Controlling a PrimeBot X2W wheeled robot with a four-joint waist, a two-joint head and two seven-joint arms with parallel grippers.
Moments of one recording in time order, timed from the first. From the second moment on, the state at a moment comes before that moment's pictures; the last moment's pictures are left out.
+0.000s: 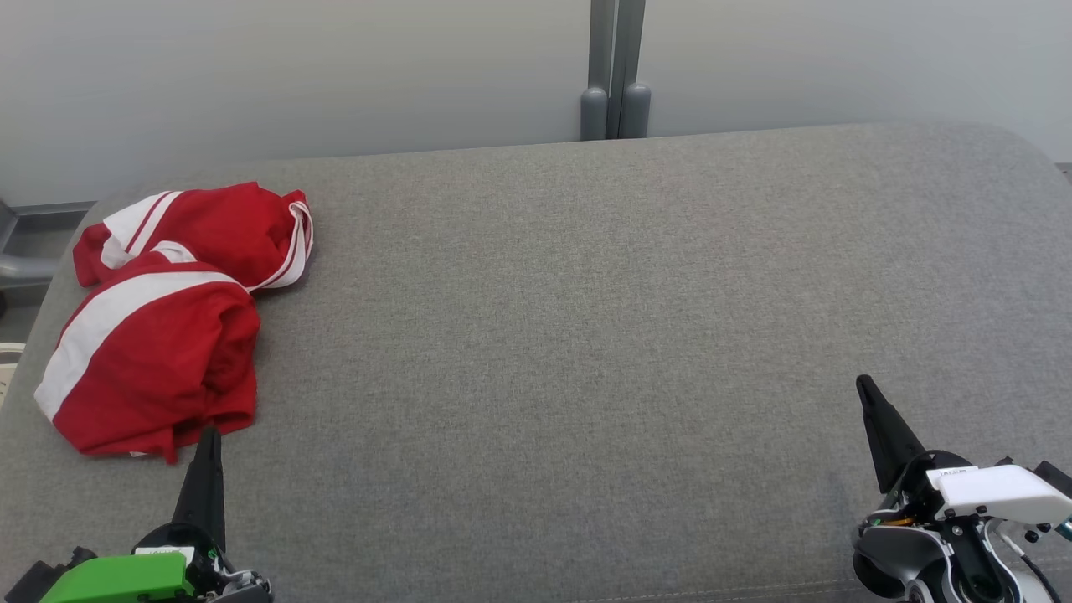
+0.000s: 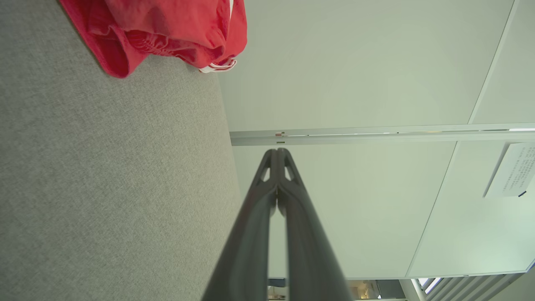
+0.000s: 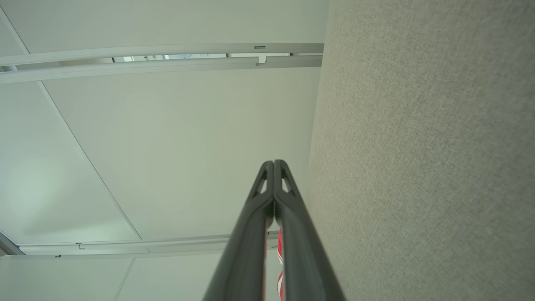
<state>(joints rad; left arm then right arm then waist) 0.04 0.05 0.12 0.11 -1.63 -0.13 0.09 -0.04 -0.05 -0.09 0.18 1.63 0.13 0.13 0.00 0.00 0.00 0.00</state>
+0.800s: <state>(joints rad) 0.04 0.05 0.12 0.11 -1.63 -0.13 0.09 -0.04 -0.05 -0.09 0.18 1.63 0.13 0.13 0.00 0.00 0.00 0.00</state>
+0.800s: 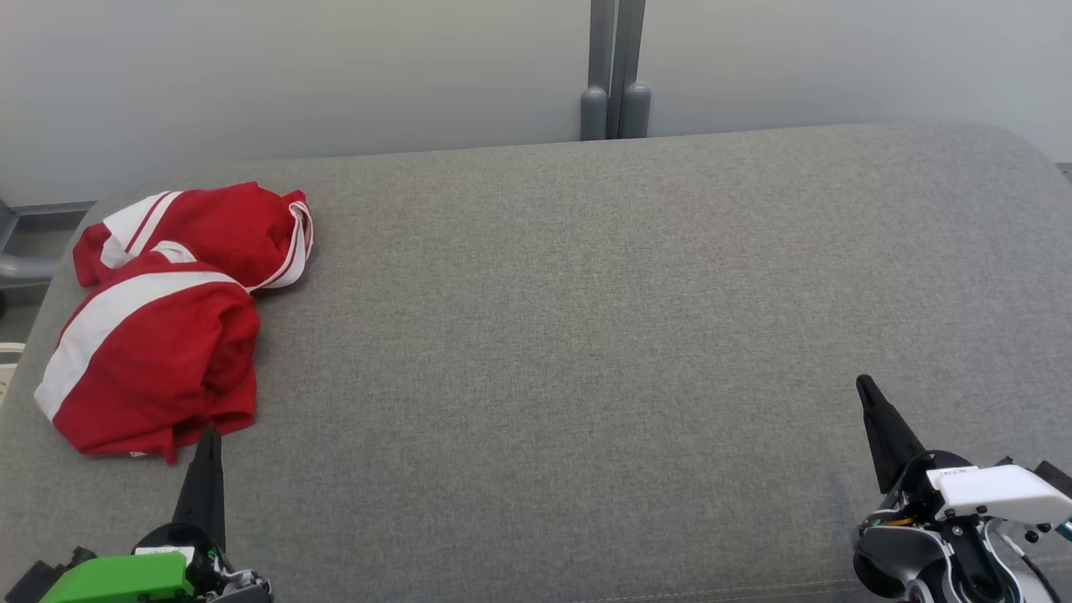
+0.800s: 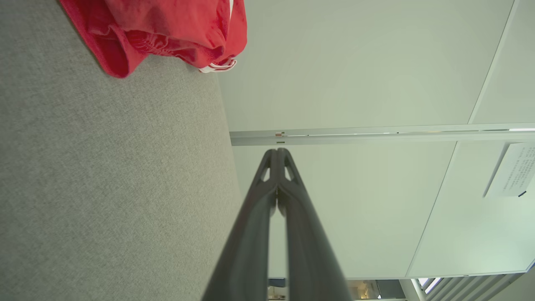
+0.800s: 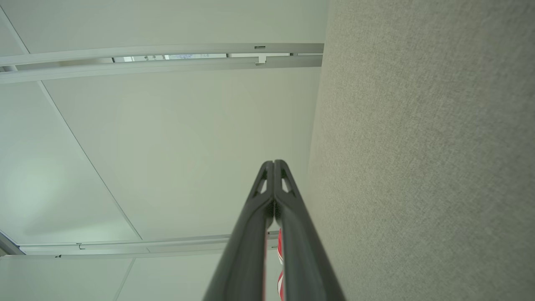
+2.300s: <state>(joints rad) 0.05 0.05 0.00 0.05 -0.94 -0.05 -0.06 -0.02 -0.04 -0.01 0.09 1.02 0.13 -0.04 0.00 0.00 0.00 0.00</state>
